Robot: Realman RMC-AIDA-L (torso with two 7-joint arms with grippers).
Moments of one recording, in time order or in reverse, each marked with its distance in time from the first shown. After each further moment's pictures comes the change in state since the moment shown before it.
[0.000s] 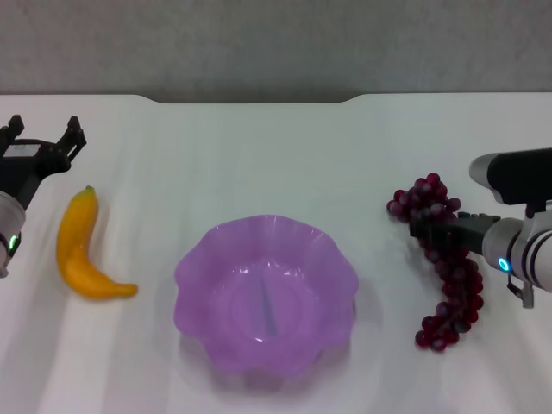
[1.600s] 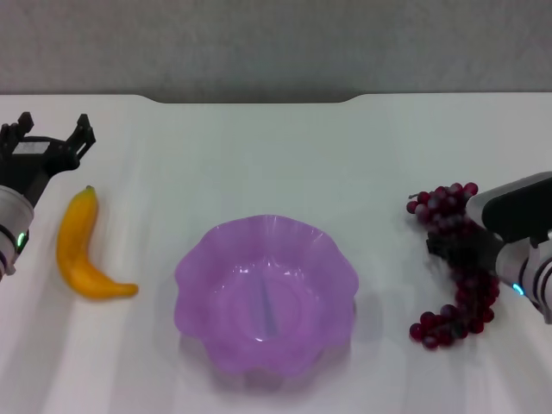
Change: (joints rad) left arm -0.011 -0.005 0.011 0.000 0.002 -0.002 0.000; right arm -0.001 -0.002 -0.197 0.125 -0.040 -0.206 -0.012
